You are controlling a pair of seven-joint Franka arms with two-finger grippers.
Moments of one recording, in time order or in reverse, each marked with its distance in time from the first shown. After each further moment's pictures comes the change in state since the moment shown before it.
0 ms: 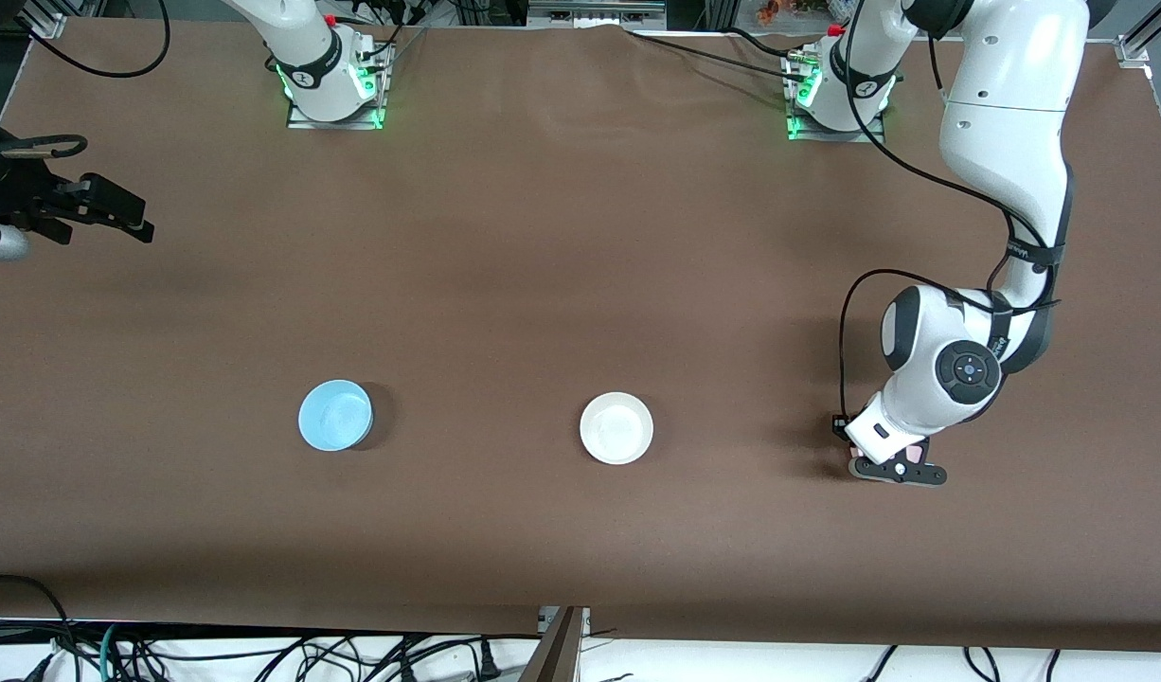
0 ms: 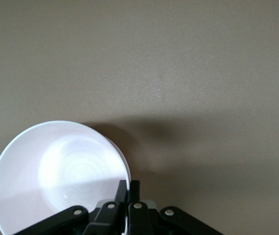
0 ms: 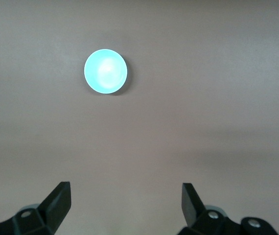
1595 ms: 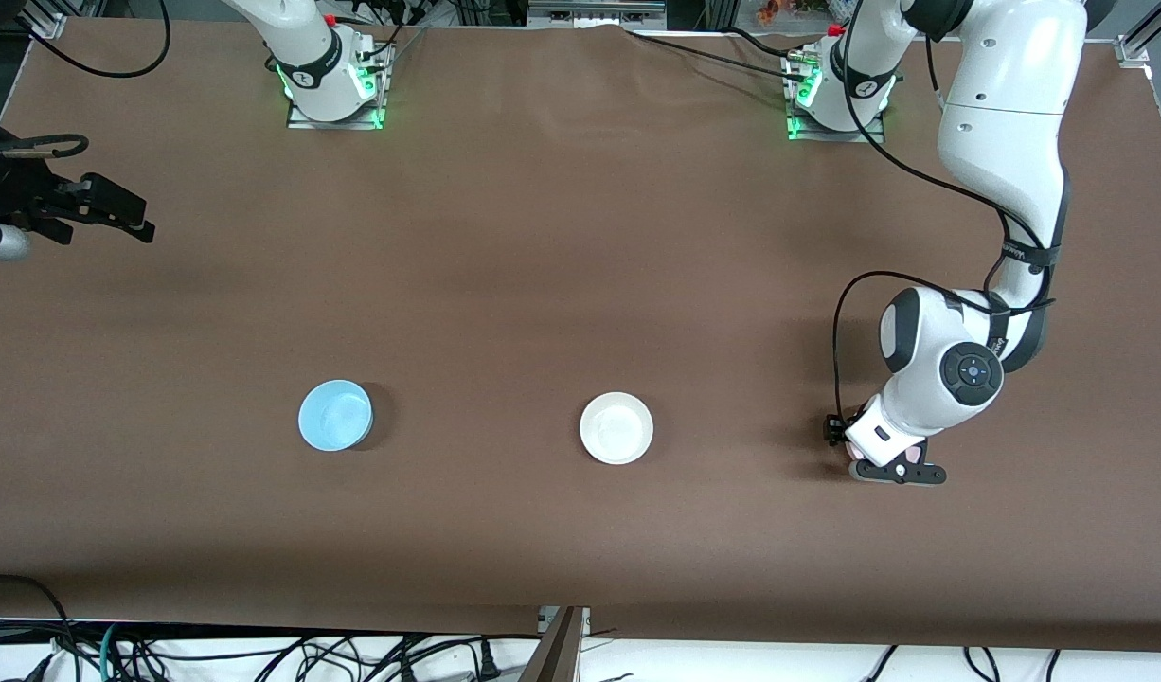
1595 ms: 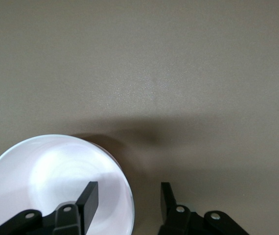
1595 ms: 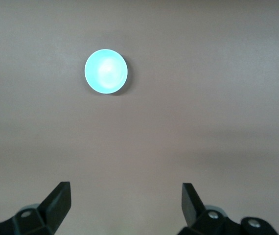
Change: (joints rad) left arm 0.000 0.007 -0.003 0.004 -0.061 0.005 -0.008; right arm 0.000 0.000 0.001 0.000 0.000 0.000 0.000
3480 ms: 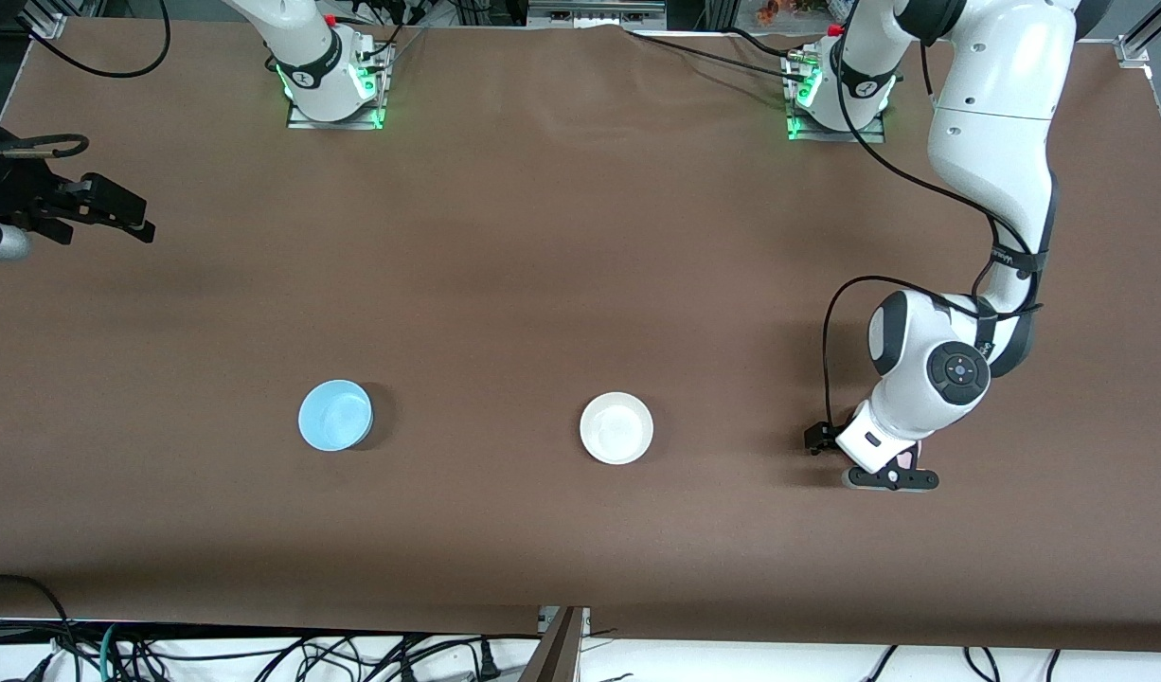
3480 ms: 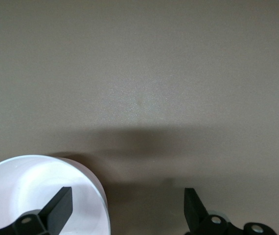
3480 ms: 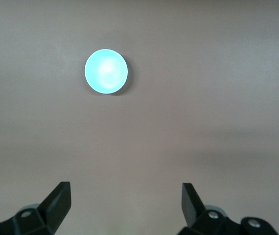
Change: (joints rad) left arm -0.014 0.022 -0.008 0.031 0.000 0.045 -0.059; right arm 0.000 0.000 0.001 0.000 0.000 0.000 0.000
